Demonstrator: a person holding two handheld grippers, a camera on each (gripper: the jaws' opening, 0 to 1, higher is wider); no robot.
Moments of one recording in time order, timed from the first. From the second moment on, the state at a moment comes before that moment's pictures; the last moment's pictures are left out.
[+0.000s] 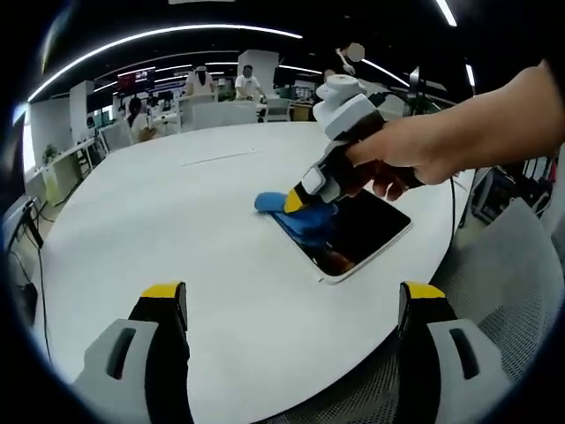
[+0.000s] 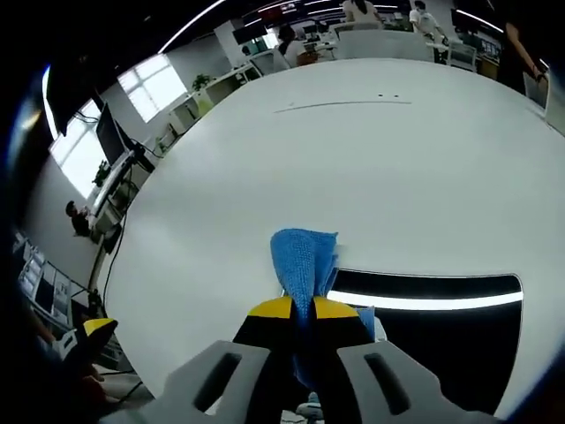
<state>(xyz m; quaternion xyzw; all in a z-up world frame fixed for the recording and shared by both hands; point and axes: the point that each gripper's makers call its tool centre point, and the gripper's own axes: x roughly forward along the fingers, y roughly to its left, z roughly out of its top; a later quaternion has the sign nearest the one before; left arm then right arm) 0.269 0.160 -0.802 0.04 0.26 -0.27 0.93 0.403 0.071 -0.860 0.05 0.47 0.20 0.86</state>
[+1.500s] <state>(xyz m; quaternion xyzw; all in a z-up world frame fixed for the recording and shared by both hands) 0.268 0.158 -0.806 0.05 0.27 -0.27 0.92 0.365 0.062 -0.861 0.04 0.48 0.24 0.84</state>
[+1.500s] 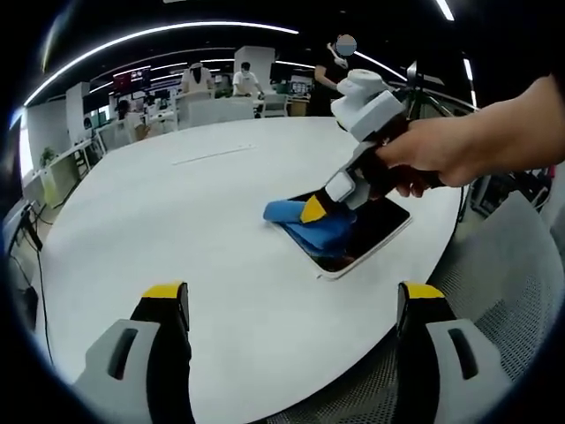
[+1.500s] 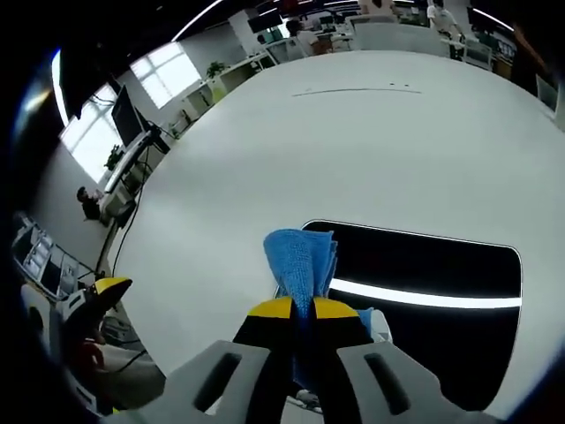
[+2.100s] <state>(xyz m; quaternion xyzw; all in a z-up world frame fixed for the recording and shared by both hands) 0.268 0.157 -0.806 0.04 0.27 -0.27 0.92 0.358 0.037 -0.863 0.04 0.48 0.23 0.84</state>
